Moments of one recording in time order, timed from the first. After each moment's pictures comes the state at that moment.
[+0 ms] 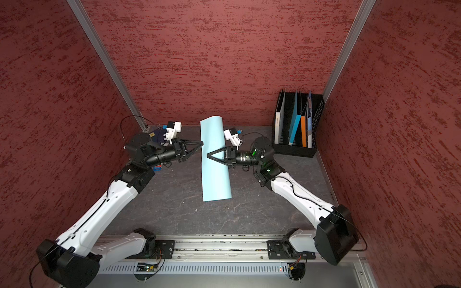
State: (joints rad) left arm -0.36 1.10 1.05 0.03 0.78 -1.14; right arm 0.59 1.33 1.03 0.44 -0.96 1.29
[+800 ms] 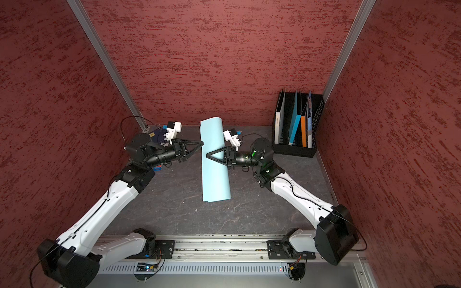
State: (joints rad) left arm -0.36 1.10 1.04 0.05 0.78 -1.14; right arm 0.60 1.33 1.02 0.46 -0.95 1.31
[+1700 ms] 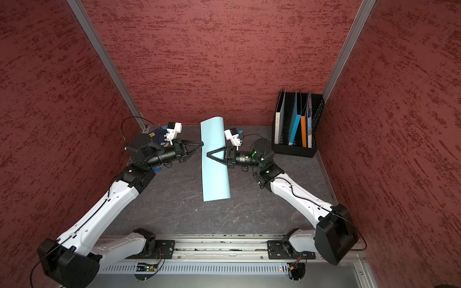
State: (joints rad) left arm -0.36 1.10 1.03 0.05 0.78 -1.14; right arm 0.60 1.33 1.00 0.51 -0.92 1.33
